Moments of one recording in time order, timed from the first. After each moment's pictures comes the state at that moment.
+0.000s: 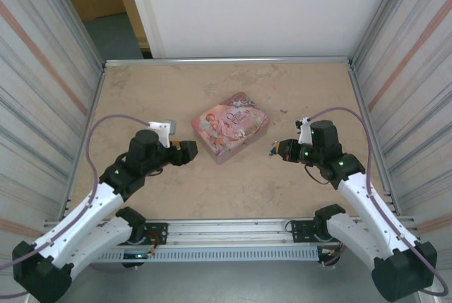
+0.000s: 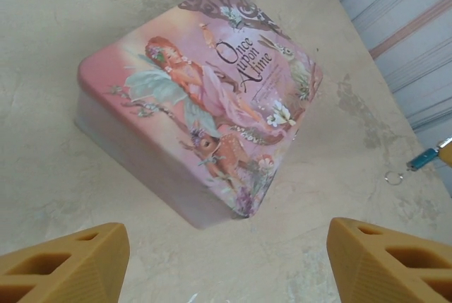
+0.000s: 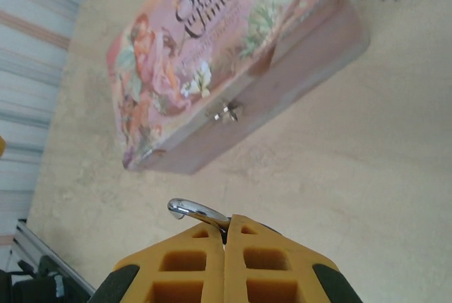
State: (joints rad) left arm -0.57 0.75 0.59 -0.34 0.12 -0.51; right arm 0.34 0.82 0.66 -0.57 -0.39 0.55
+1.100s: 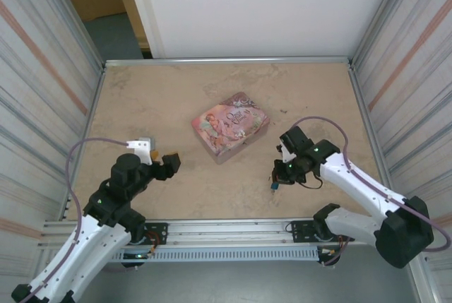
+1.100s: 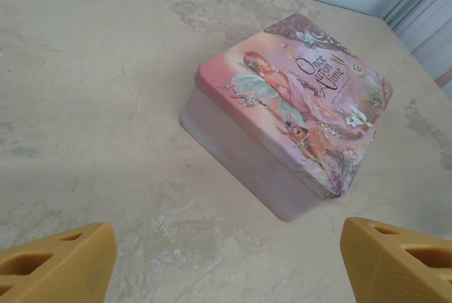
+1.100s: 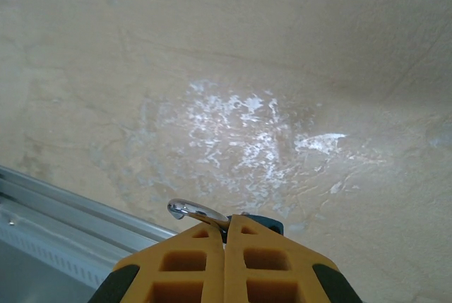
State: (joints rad) left arm -0.52 0.38 0.43 -0.49 -0.06 -0.42; right arm 0.57 1.10 0.74 -0.95 -0.29 0.57
